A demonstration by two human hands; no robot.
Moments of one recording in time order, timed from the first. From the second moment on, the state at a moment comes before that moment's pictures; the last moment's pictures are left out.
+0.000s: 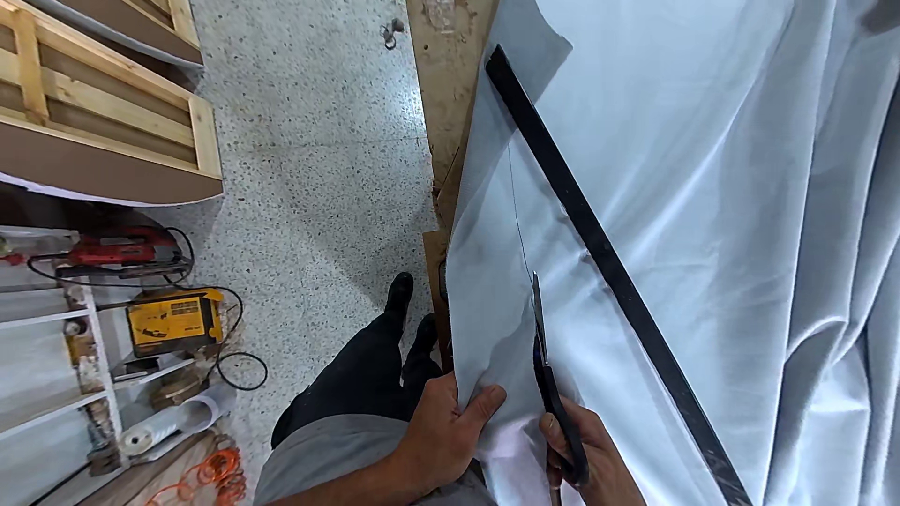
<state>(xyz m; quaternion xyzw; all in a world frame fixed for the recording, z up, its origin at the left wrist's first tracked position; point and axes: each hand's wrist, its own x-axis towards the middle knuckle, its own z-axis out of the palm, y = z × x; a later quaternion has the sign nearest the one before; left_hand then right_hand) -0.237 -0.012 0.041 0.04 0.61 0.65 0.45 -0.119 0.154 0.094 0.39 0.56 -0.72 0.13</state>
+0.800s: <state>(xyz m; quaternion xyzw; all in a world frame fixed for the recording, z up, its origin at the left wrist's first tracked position) -0.235 -0.018 0.040 0.05 0.61 0.64 0.46 -0.128 0.153 0.095 0.40 0.54 -0.73 0.12</state>
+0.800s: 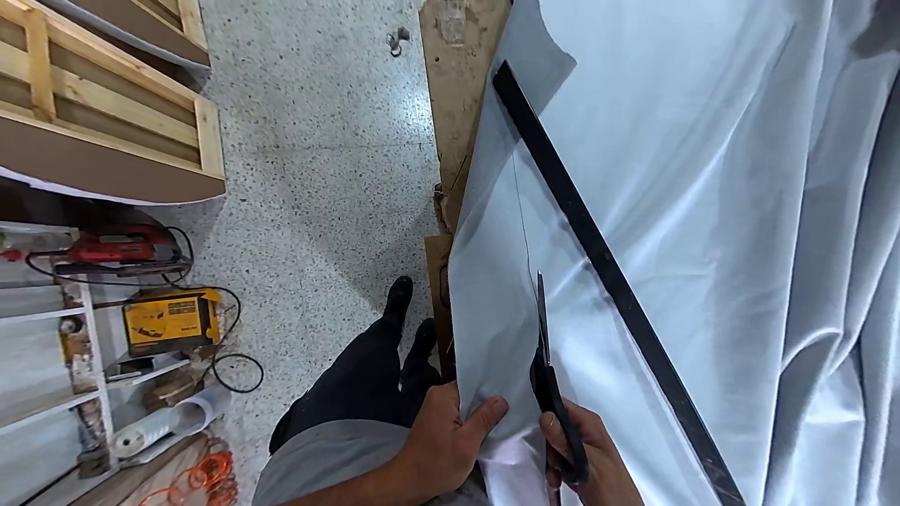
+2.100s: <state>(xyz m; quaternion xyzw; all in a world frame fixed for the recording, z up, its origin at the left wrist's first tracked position) -0.236 -0.025 0.034 0.06 0.61 0.64 0.47 -0.172 0.167 0.076 0.36 0.55 -0.75 0.11</state>
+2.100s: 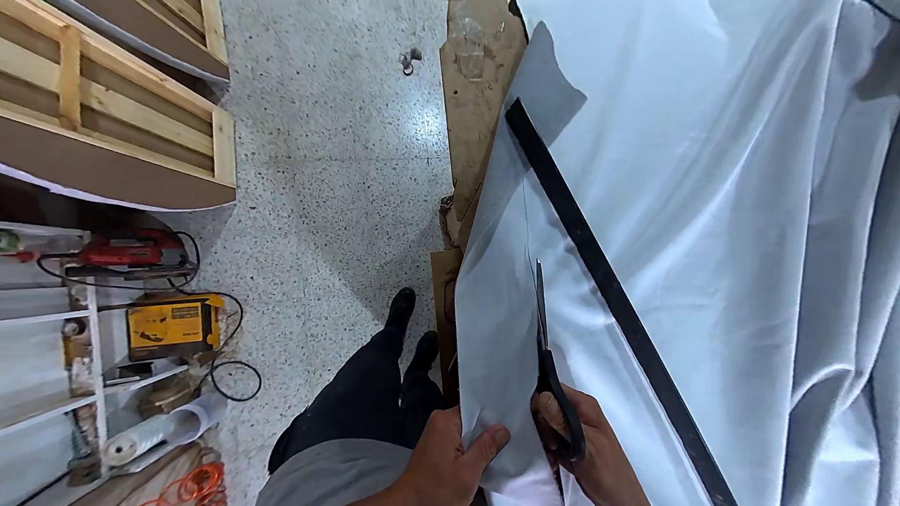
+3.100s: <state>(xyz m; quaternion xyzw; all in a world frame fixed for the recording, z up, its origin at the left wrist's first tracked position) -0.241 -0.031 0.036 0.07 0.64 0.60 0.47 -0.196 0.173 0.070 0.36 0.53 -0.76 0.11</state>
